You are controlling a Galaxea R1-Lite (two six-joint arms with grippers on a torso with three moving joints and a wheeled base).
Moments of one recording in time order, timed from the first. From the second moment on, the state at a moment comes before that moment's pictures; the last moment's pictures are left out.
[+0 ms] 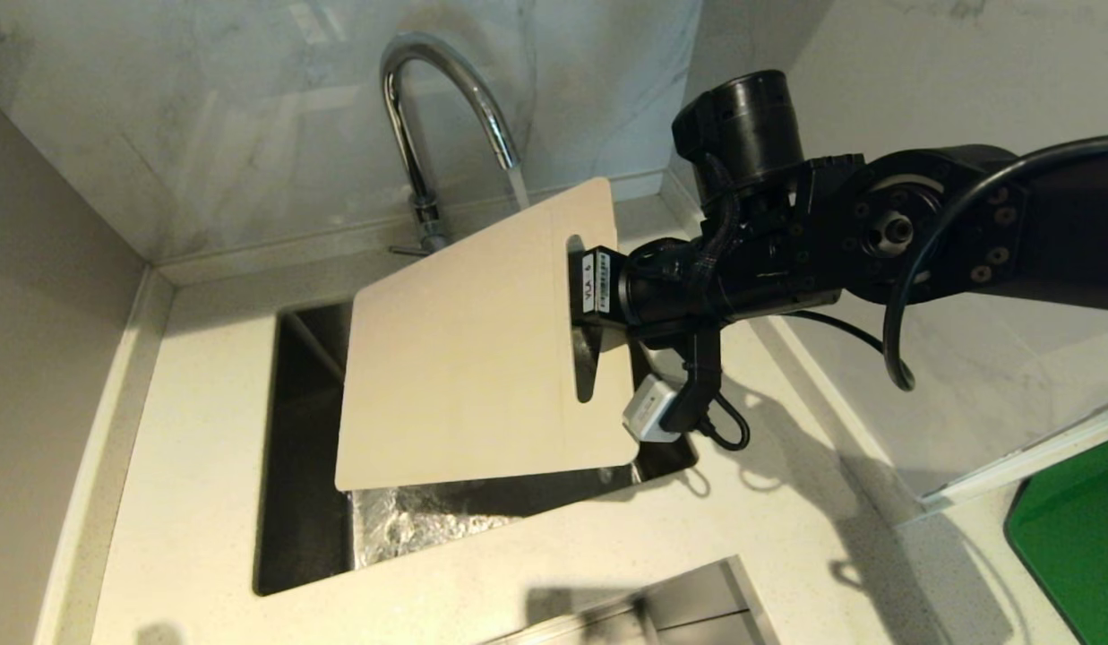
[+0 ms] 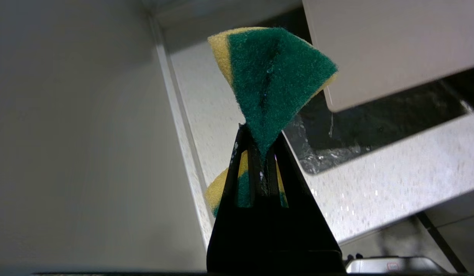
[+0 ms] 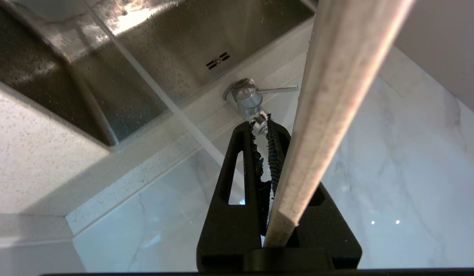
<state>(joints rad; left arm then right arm) 0.00 0.09 -0.28 0.12 0.04 0.15 0.54 1.85 -1.70 0.31 0.26 -2.71</state>
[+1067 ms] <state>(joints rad) -0.29 1.25 -1.21 0.33 0.05 -0.14 0.66 1.84 -1.74 0.30 0.21 -2.65</state>
